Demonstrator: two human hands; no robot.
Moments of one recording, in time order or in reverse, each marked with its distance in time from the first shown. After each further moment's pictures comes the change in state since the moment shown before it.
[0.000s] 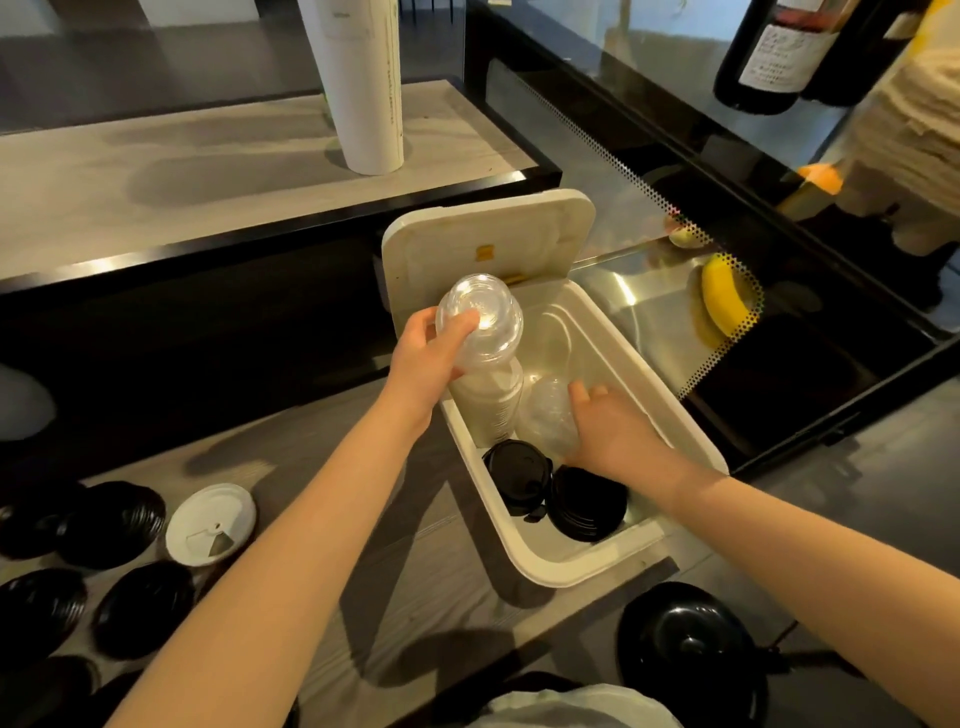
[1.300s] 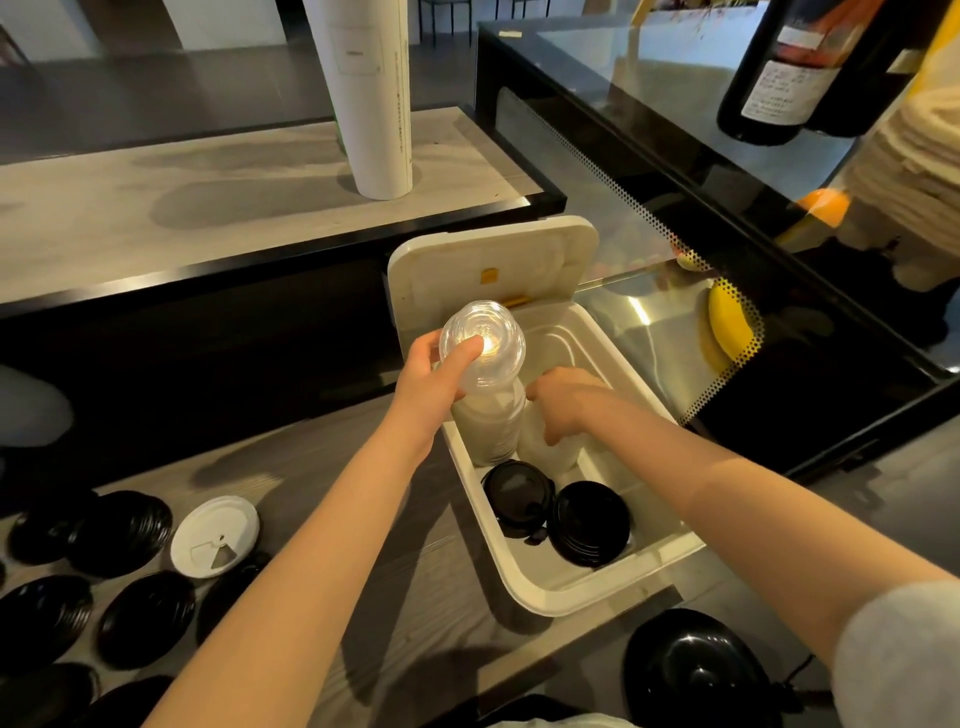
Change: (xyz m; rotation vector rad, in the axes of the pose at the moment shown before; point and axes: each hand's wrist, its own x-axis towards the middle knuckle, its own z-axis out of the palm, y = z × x) left_hand -0.007 -0.001 0.005 0.051 0.006 -0.006; right_hand 0.065 -0.022 -0.038 -0.162 -0.187 -0.174
